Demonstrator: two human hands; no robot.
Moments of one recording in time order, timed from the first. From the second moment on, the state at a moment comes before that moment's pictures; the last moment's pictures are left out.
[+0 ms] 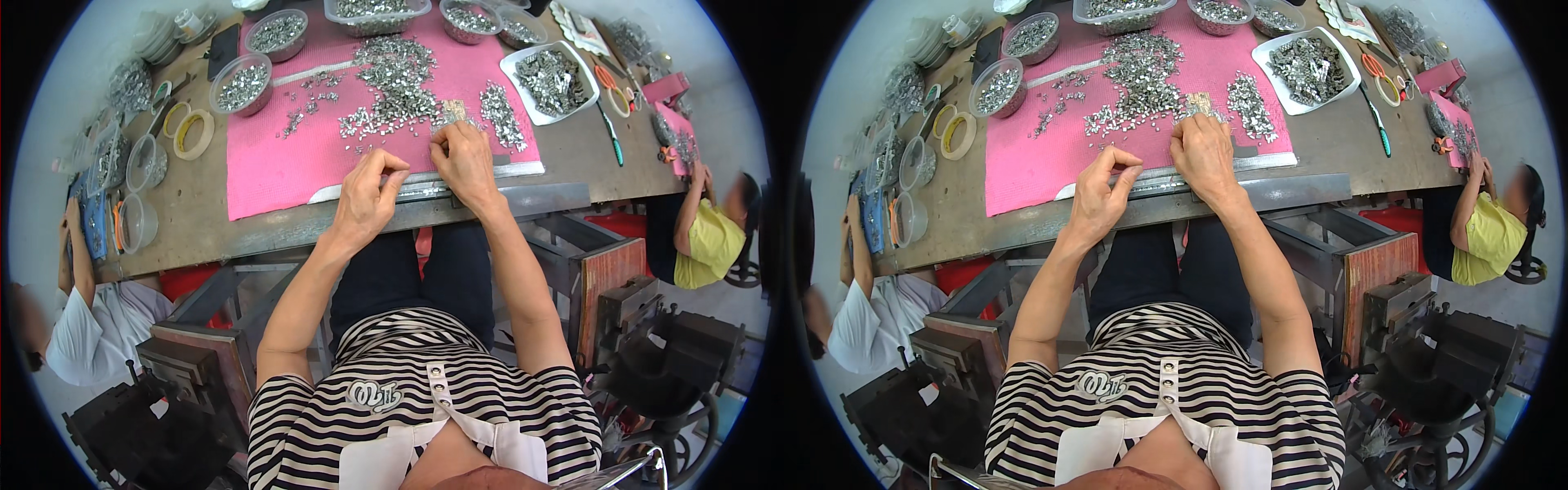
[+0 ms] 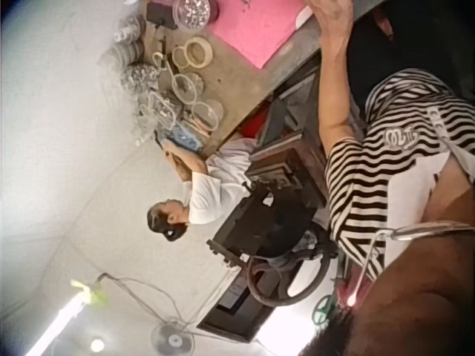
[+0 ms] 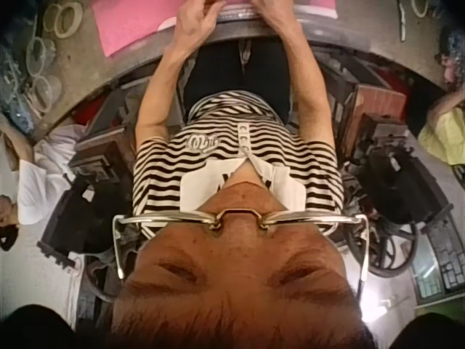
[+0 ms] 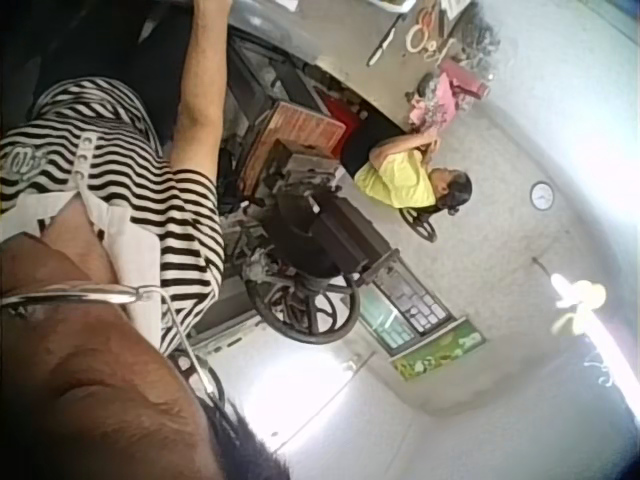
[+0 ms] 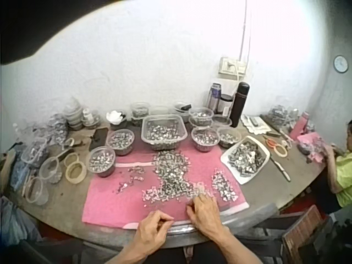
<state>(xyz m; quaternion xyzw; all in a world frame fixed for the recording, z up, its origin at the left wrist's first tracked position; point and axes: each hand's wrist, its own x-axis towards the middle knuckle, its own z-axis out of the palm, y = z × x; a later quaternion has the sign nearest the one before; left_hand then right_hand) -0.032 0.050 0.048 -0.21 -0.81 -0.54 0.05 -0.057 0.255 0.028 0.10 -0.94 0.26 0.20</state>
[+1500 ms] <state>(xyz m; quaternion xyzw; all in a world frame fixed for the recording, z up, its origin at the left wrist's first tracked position) -0.016 0.070 0.035 -0.28 -0.84 -0.45 0.12 0.011 0.255 0.038 0.25 -0.88 0.30 0.27</state>
